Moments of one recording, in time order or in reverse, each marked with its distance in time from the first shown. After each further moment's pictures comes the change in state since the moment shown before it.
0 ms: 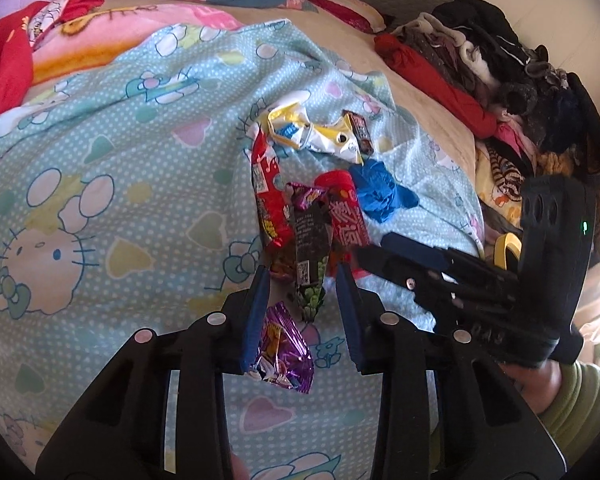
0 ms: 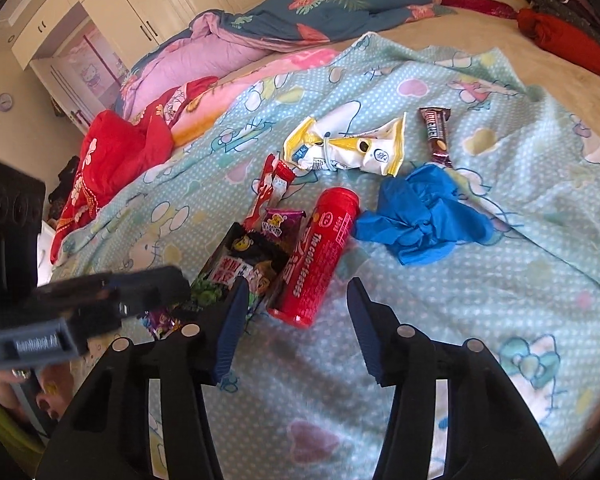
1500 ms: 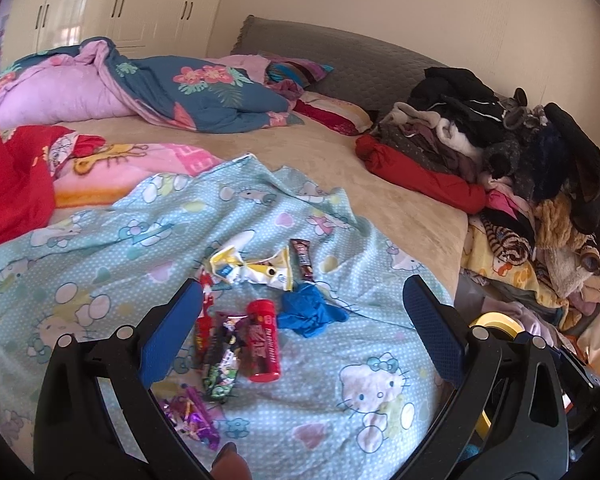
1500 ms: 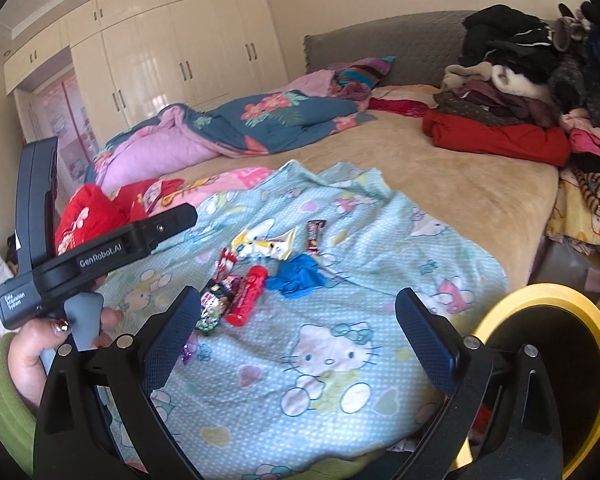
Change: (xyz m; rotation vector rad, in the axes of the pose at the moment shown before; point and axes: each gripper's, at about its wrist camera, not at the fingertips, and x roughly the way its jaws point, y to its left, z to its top) left arm -0.062 -0.106 0.019 0.074 -0.423 0.119; right arm -0.187 0.005 -0.047 -0.014 -0.357 -0.254
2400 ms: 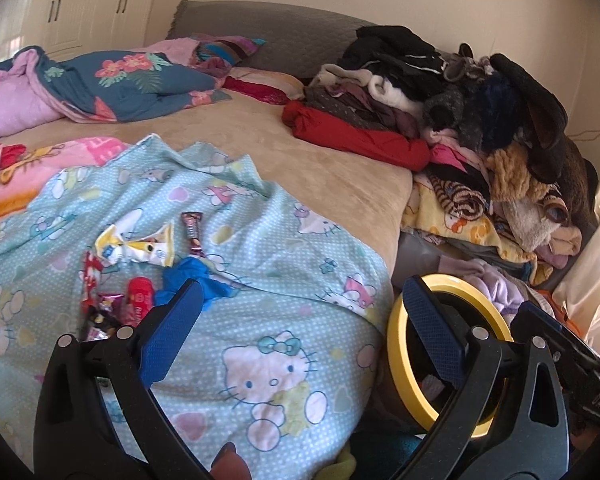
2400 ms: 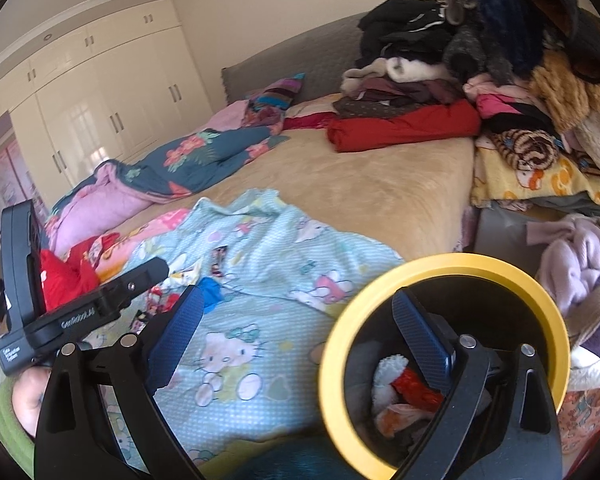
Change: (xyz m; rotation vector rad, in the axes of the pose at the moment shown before) left arm 0.029 -0.105 -0.028 0.121 0.086 -0.156; right arm -0.070 -0.102 -0.023 0.213 -0.101 -0.179
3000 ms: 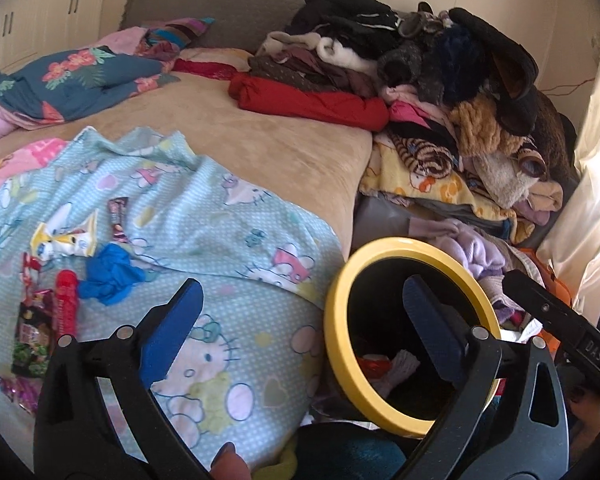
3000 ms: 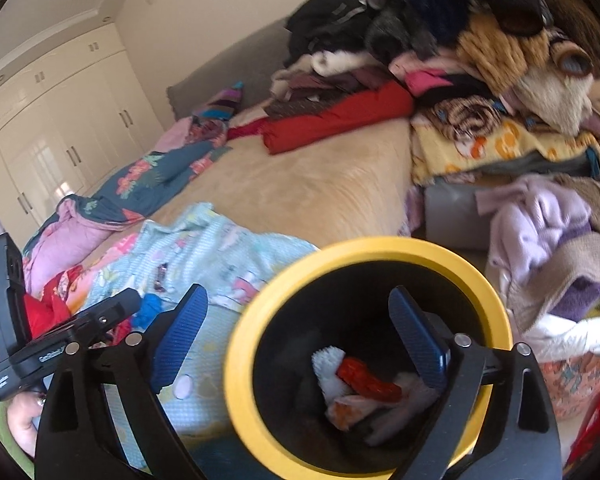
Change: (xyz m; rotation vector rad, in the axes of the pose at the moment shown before) left arm 0.036 -0.070 -0.016 0.107 0.097 -0.091; right arm -0.024 -0.088 -0.010 0.156 -0.027 -0.116
